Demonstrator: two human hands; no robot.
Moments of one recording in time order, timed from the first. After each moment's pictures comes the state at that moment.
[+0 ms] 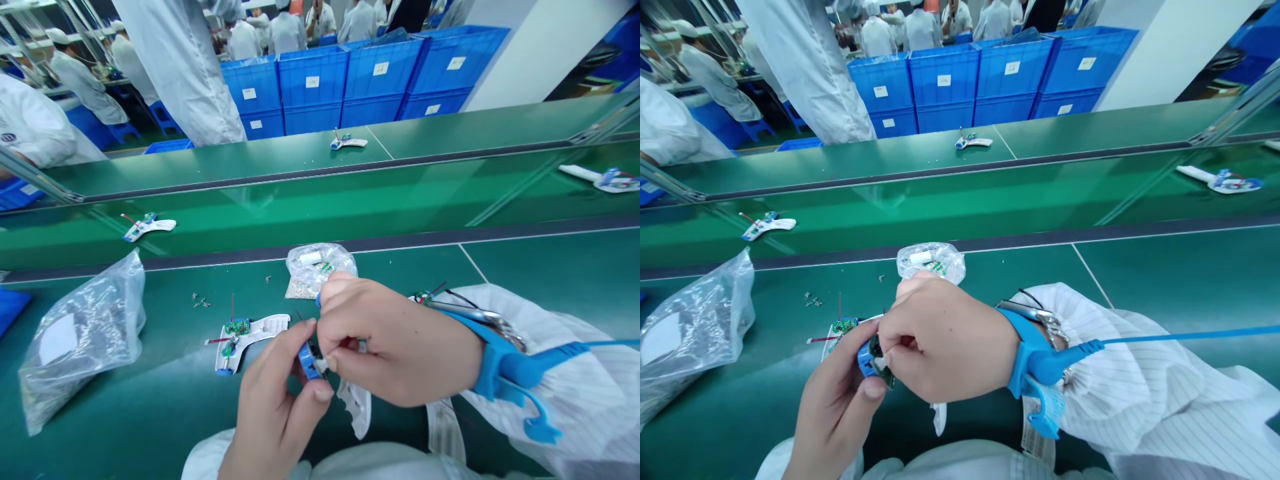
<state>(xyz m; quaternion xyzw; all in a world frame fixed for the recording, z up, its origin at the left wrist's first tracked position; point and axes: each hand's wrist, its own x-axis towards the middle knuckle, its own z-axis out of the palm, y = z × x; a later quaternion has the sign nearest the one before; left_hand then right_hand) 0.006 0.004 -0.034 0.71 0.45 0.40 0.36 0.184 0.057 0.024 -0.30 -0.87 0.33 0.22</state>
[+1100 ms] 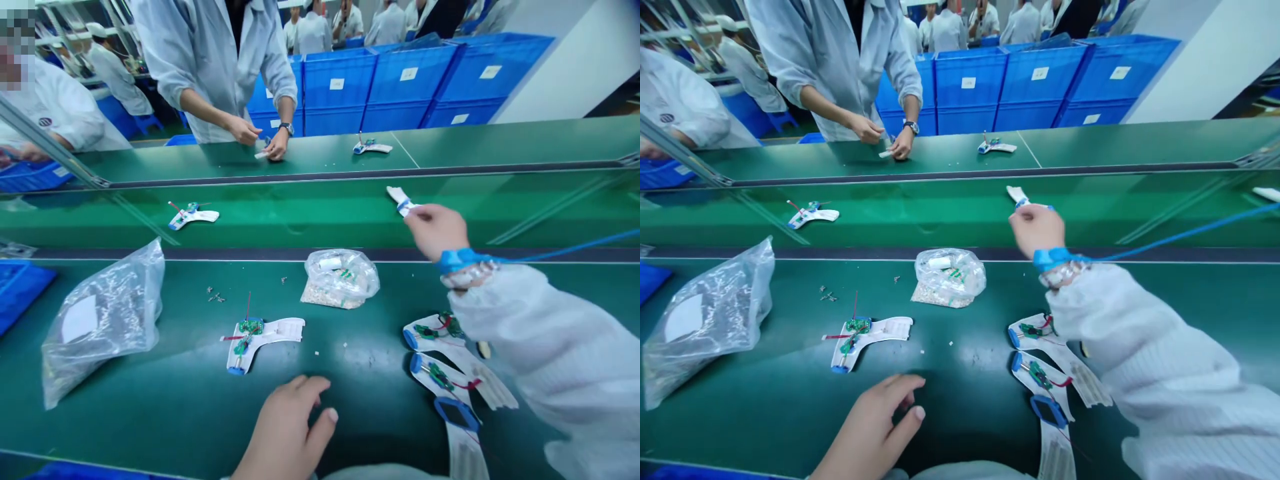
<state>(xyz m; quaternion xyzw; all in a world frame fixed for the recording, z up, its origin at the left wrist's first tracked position) -0.006 -0.015 -0.072 0.71 0.55 0.03 0.44 0.277 0.171 -0.054 -0.76 -0.58 0.09 0.29</state>
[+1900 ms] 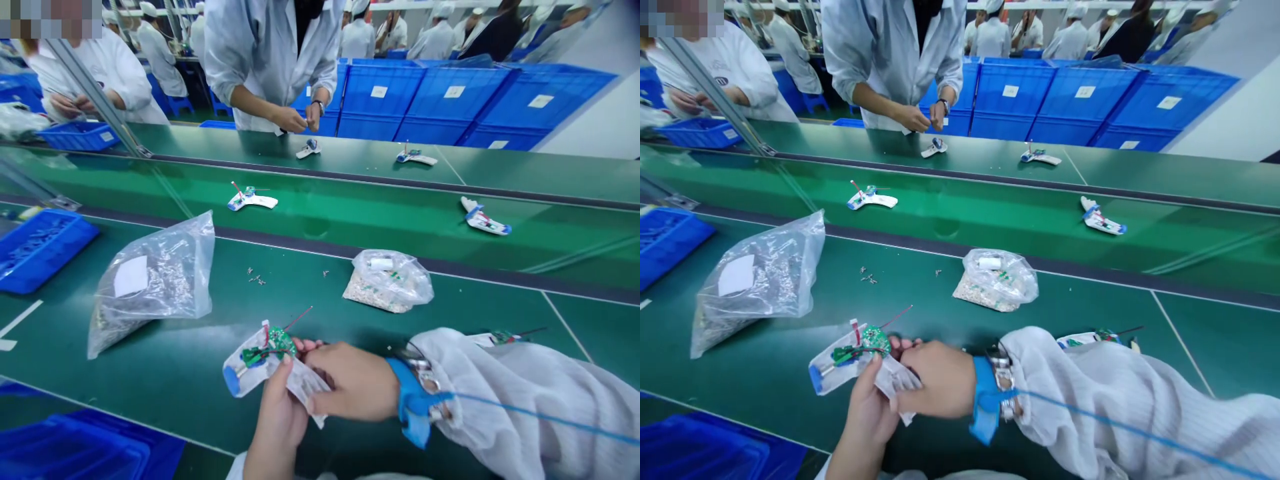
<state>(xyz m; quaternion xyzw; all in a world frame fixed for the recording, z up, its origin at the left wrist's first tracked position) -0.041 -0.022 -0.135 0.04 0.39 0.62 0.69 0.085 0.044 -0.078 -0.31 -0.86 0.41 -0.03</state>
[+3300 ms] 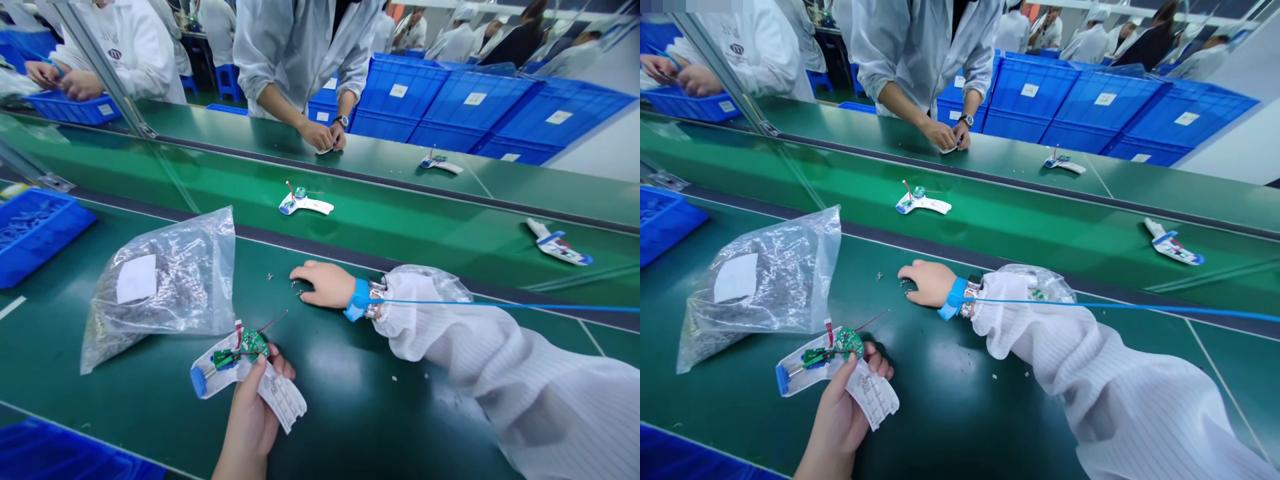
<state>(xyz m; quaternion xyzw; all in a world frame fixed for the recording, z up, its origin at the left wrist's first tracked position) -0.101 -0.003 -0.137 -0.02 0.42 0.63 0.65 0.021 0.176 -0.109 -0.37 -0.91 0.18 -0.05</state>
